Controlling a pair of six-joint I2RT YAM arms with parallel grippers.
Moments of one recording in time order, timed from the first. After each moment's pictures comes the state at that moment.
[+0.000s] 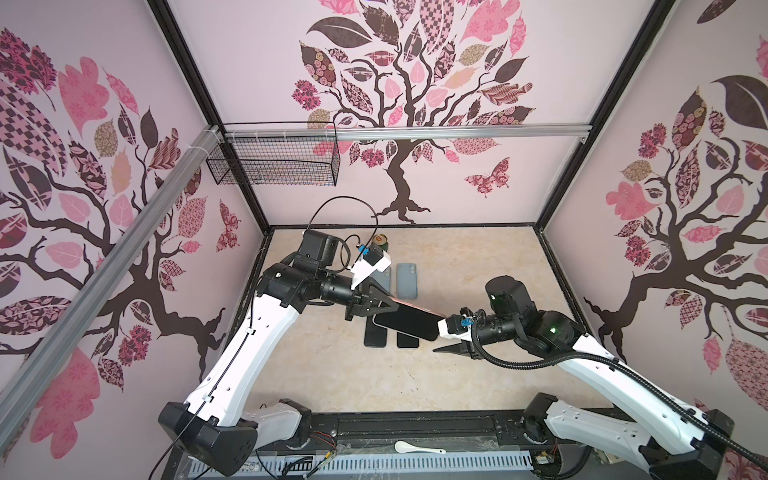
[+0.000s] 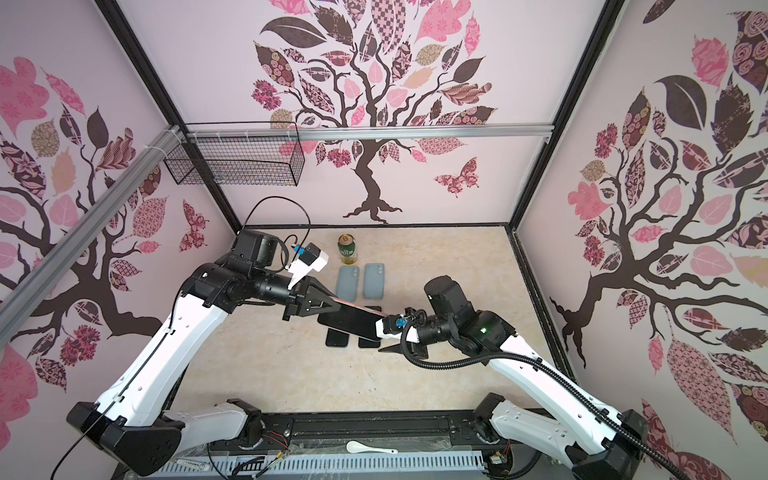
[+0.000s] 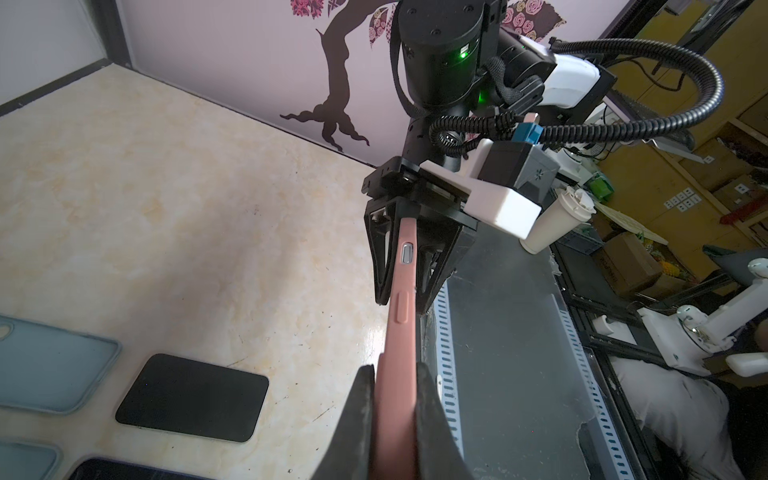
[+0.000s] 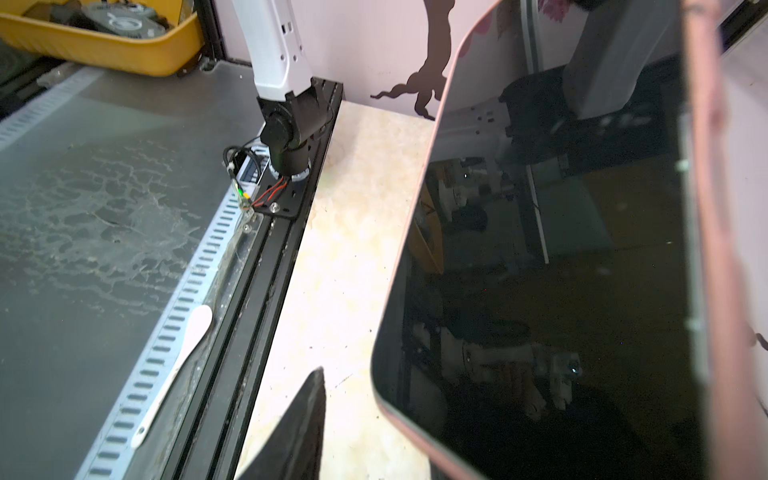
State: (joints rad) left arm -0.41 1.26 1.44 -1.04 1.08 0.43; right arm 0.71 0.97 0.93 -0.56 -0.75 -0.68
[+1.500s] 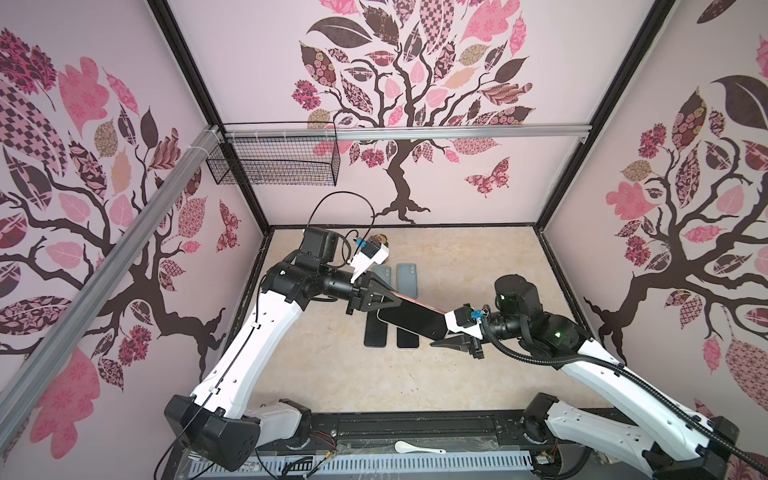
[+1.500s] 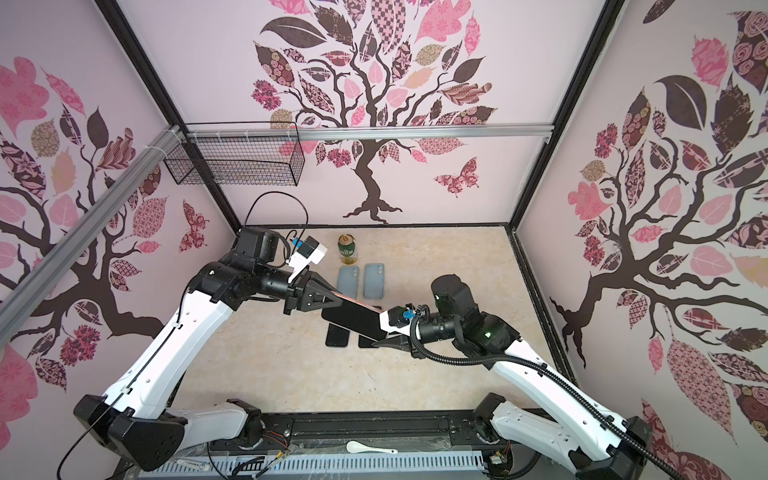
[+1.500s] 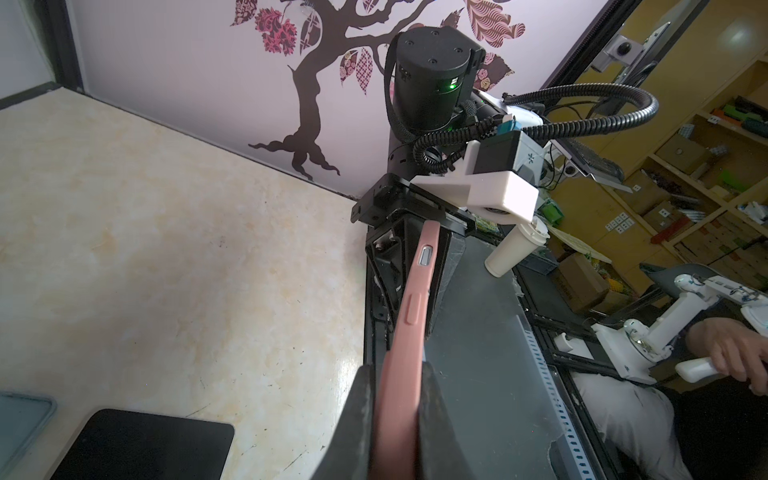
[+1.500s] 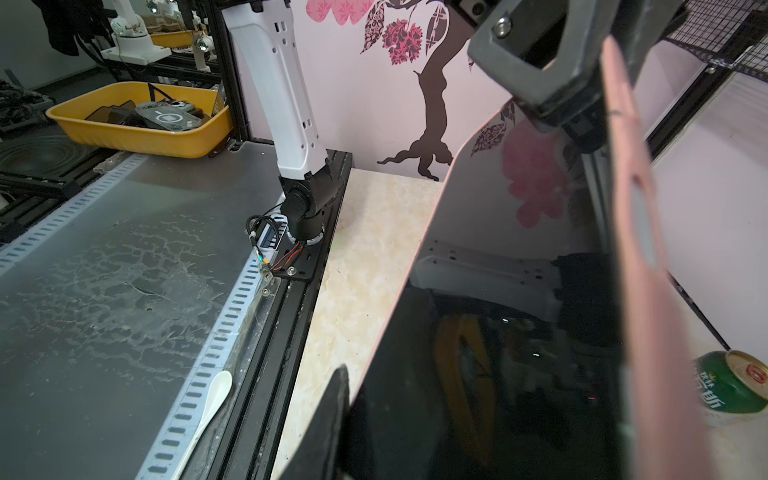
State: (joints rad) left arm -0.38 1.29 1.42 -0.93 1.24 0.33; right arm 0.71 0.93 0.93 -0.46 -0.86 -0.53
